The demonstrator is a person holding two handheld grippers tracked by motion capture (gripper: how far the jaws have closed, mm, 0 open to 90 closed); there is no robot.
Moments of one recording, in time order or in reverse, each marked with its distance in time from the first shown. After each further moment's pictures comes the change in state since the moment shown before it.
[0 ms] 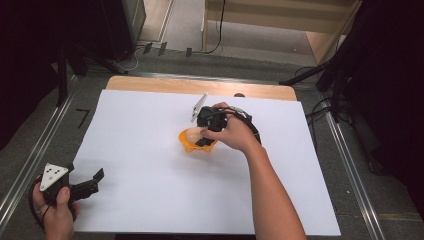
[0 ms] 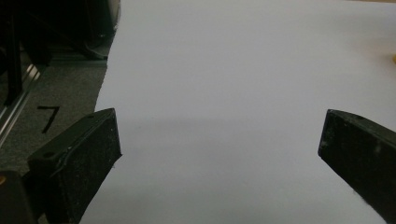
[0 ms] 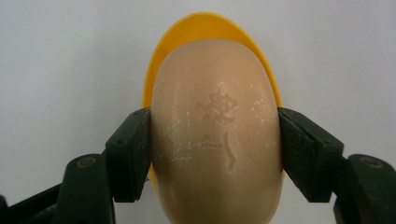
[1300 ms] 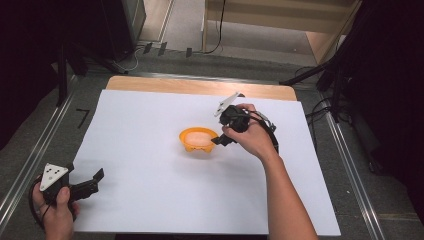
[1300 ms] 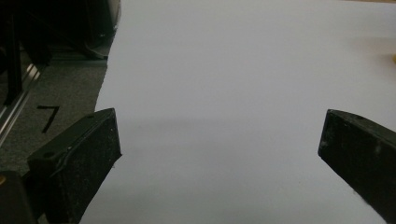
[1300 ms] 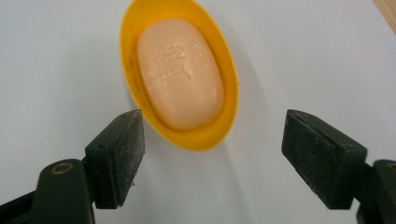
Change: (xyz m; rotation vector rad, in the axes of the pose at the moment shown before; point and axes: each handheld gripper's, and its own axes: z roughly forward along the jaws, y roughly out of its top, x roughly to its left) left arm 0.000 0.000 0.000 0.001 0.002 0.000; right arm 0.013 -0.057 -0.044 -0.131 -0.136 0.257
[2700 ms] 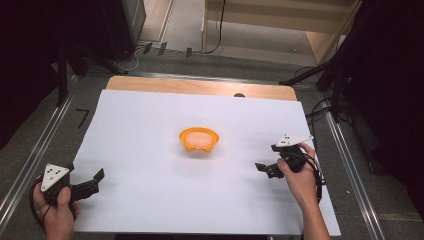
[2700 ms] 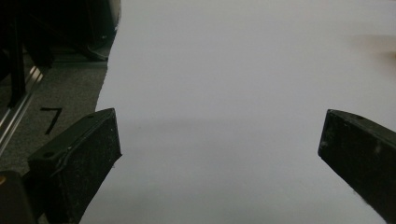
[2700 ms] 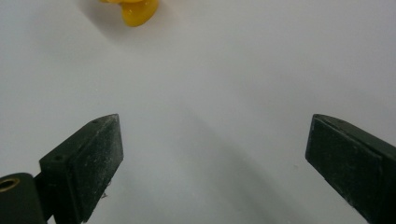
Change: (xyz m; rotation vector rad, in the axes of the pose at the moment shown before) left arm -0.001 0.000 0.000 -0.001 0.005 0.015; right arm 0.029 -0.175 -0.050 -0.237 -0.162 0.352
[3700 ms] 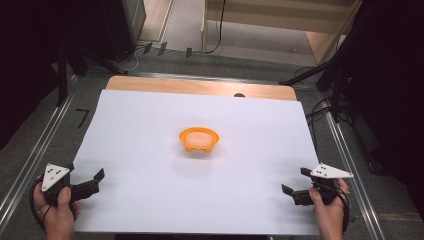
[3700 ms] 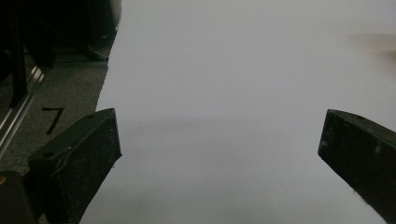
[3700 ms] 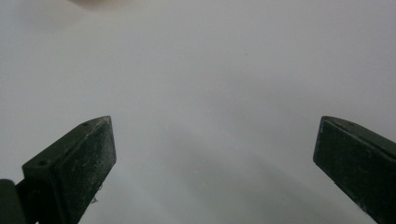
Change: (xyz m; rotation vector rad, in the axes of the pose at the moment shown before) left arm -0.001 0.000 0.000 0.002 0.007 0.002; right arm 0.001 -0.096 -0.058 -0.127 -0.109 0.142
